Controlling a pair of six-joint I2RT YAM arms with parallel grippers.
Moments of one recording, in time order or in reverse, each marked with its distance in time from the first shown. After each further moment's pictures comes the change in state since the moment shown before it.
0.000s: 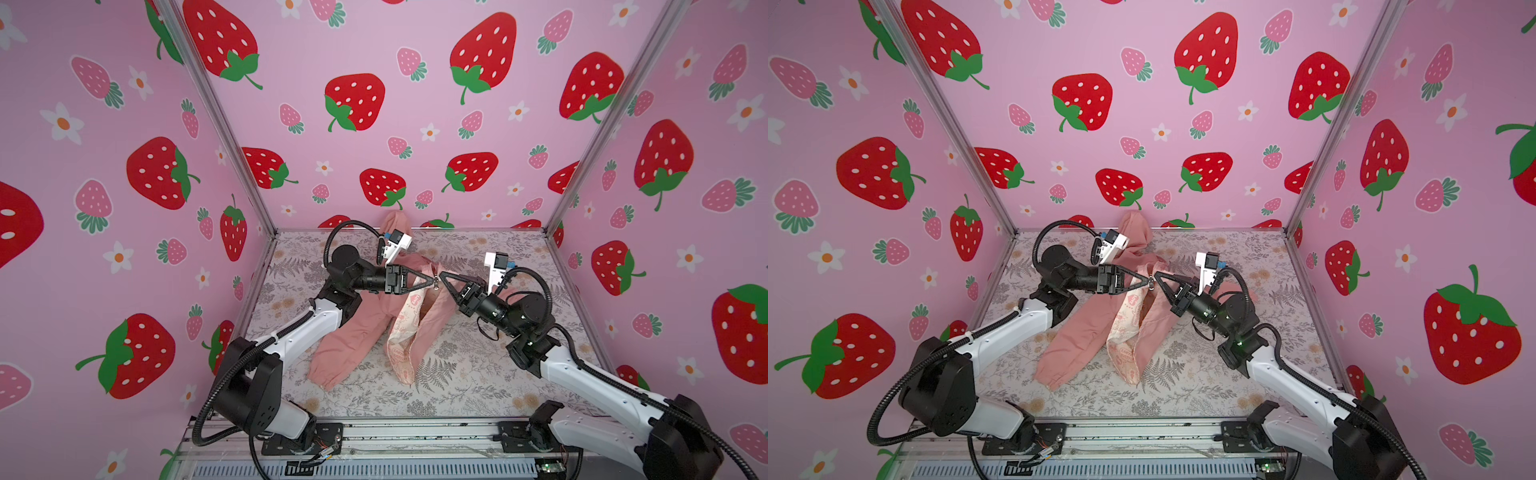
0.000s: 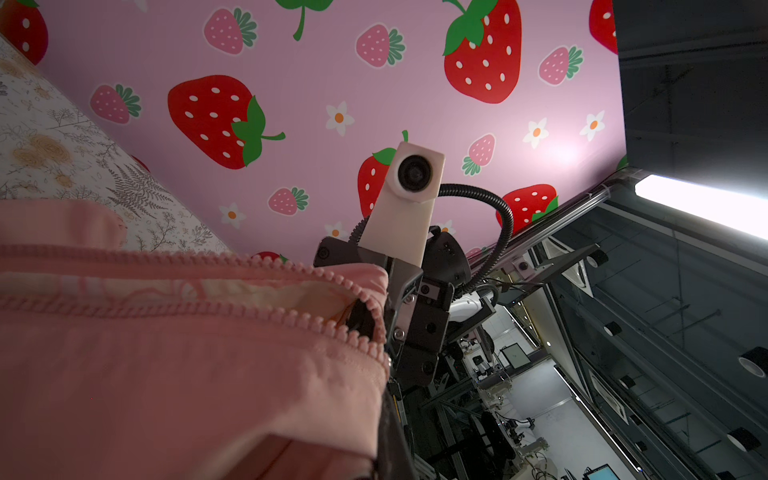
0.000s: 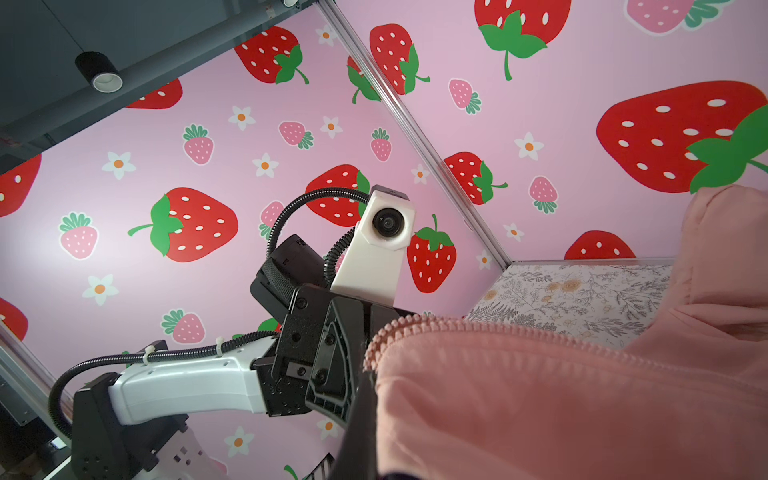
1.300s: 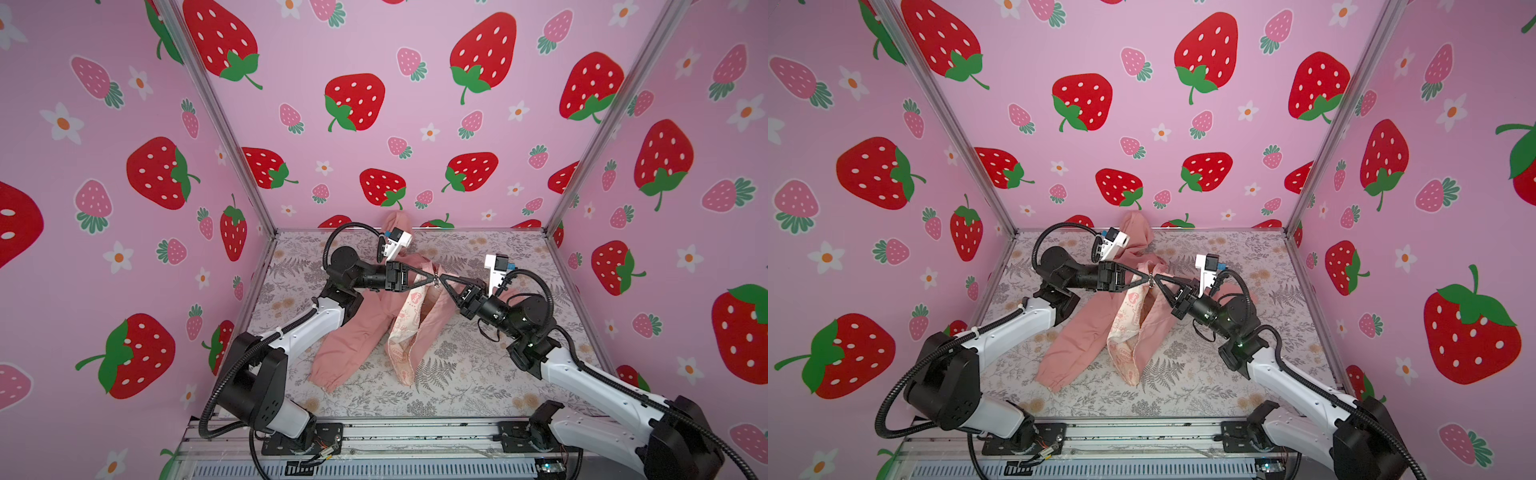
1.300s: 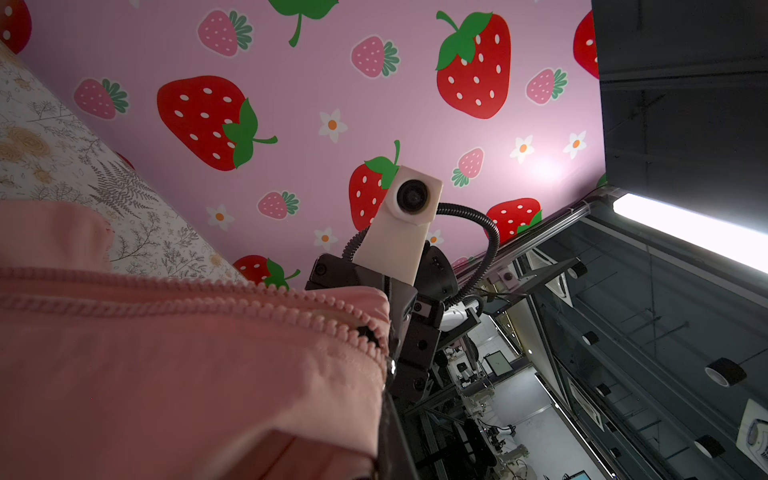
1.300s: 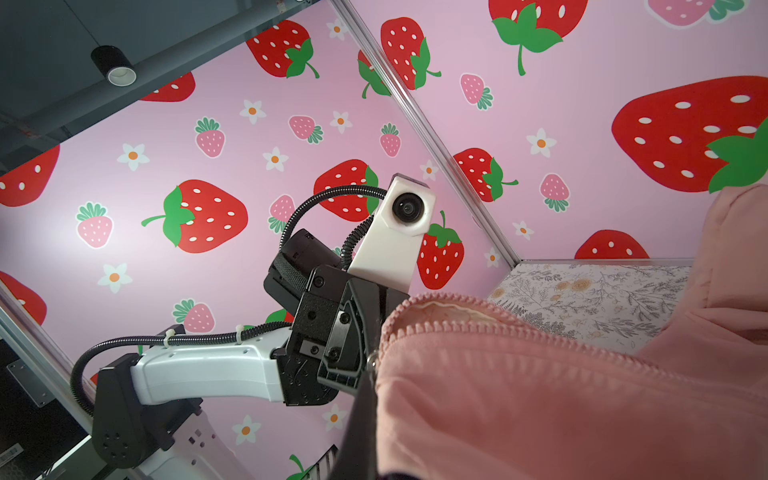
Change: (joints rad) left arm 0.010 0.034 0.000 0.135 -0.003 -0.139; right arm 0.000 -0.008 -0.012 0.020 -0.026 -0.001
